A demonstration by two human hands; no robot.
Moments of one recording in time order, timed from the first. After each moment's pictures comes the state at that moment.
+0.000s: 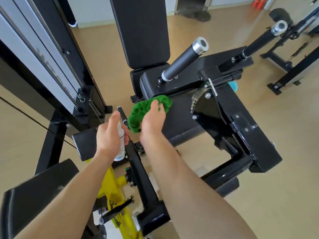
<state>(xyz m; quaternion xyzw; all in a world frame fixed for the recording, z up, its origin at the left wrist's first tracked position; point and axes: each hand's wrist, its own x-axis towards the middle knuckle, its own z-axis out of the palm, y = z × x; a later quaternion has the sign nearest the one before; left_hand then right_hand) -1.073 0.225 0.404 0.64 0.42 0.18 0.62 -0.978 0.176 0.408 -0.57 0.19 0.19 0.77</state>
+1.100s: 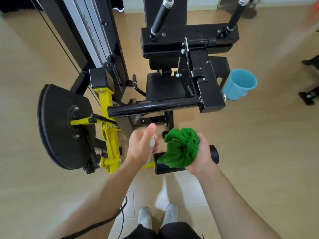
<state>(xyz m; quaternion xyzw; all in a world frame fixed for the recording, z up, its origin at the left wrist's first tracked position) -1.198 -0.127 0.412 0.64 0.35 0.22 0.65 -1.070 -0.253 0.393 -0.44 0.17 0.52 0.71</state>
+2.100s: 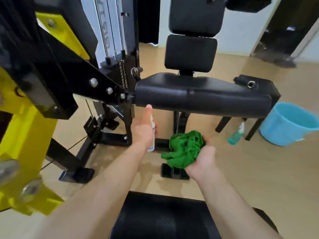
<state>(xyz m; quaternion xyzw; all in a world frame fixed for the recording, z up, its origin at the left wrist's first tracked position) -0.973 -0.011 -0.013 0.47 0.50 0.42 0.59 -0.878 -0.145 -0.009 -0.46 0.10 0.50 0.73</state>
